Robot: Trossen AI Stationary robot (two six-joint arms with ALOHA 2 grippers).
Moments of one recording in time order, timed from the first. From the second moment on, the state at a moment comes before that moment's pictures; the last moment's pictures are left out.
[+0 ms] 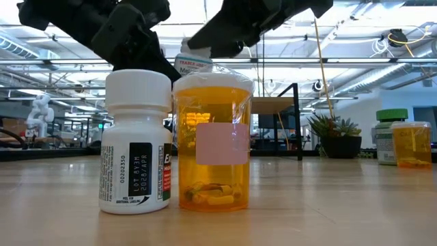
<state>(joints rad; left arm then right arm) -0.37 1.57 0.75 0.21 -0.49 -0.16 0.16 1.71 1.11 0.08 0.05 -0.09</state>
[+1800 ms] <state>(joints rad) -0.37 1.21 0.44 0.13 -0.63 -0.50 -0.43 1.99 1.83 -0.50 -0.19 -0.28</state>
